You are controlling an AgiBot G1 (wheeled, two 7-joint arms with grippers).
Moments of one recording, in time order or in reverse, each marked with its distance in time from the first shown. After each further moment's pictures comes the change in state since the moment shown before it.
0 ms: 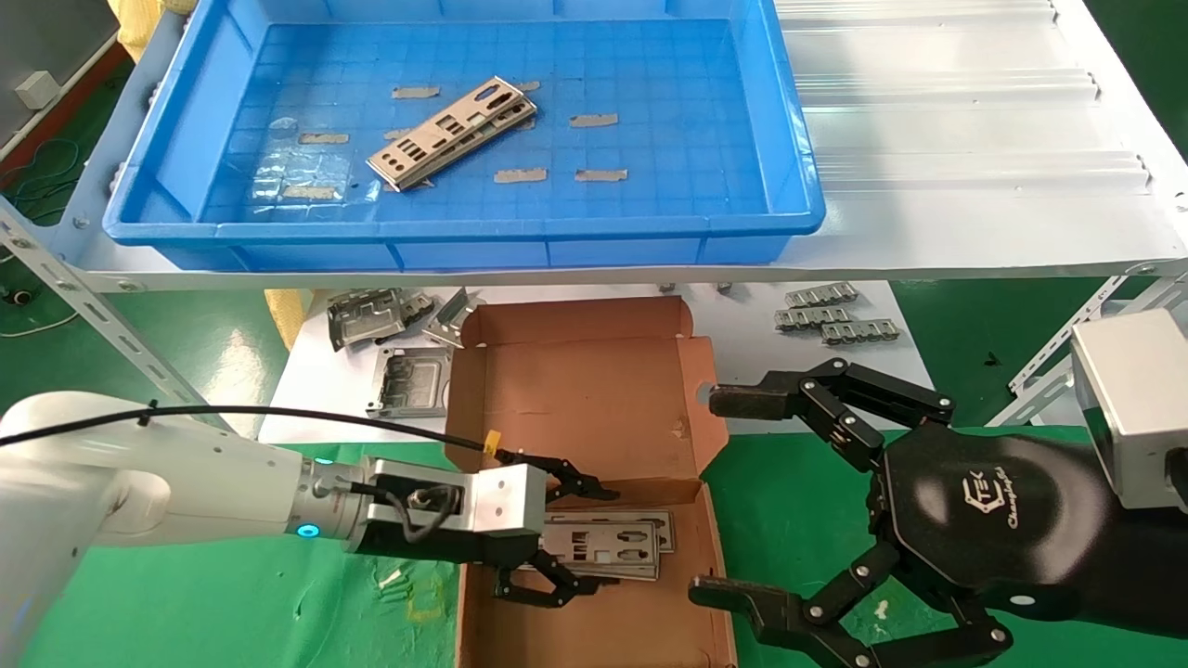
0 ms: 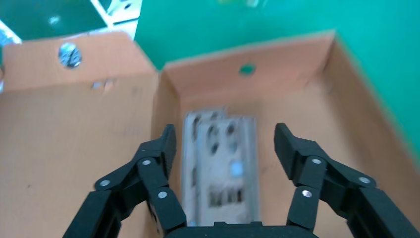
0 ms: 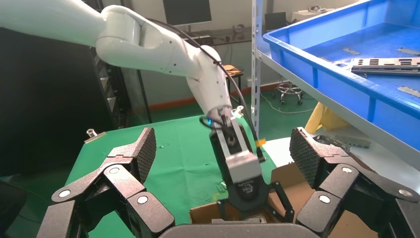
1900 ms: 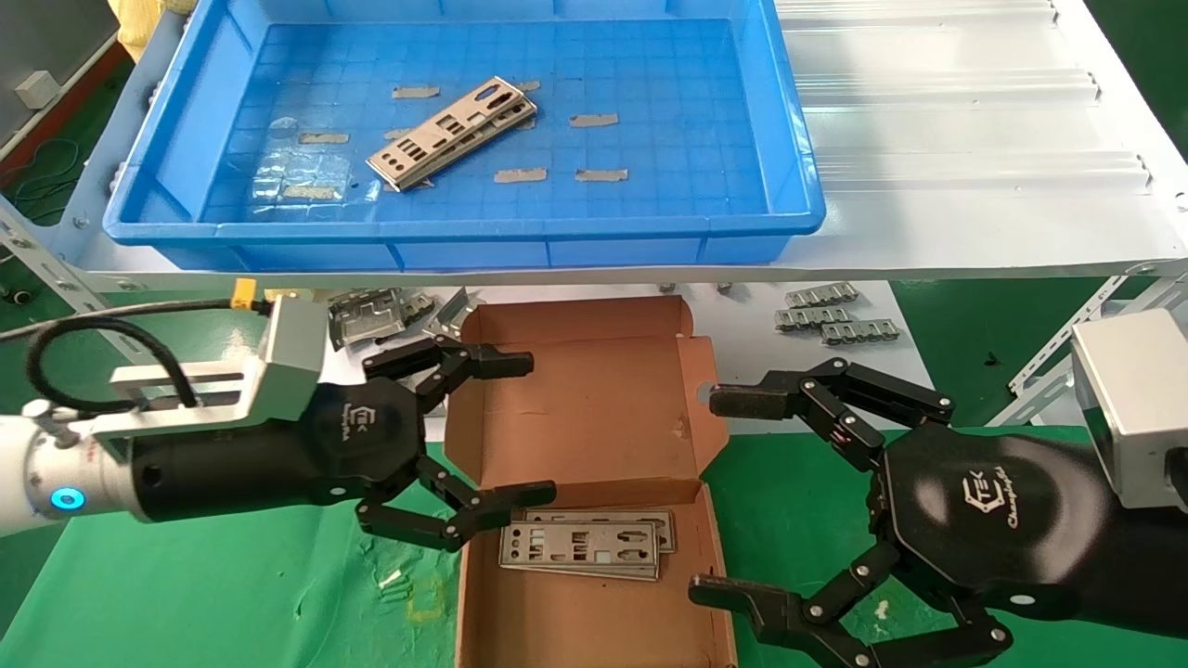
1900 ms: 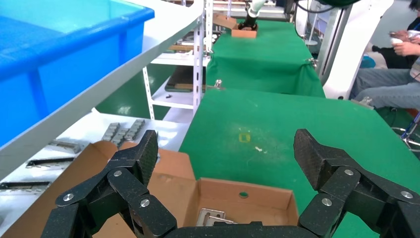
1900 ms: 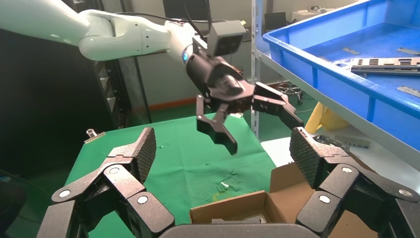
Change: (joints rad) left arm 0.201 -0.374 -0.245 -0.624 -0.311 0.095 -0.571; right arm 0.000 0.000 0.000 0.000 0.000 0.000 0.000
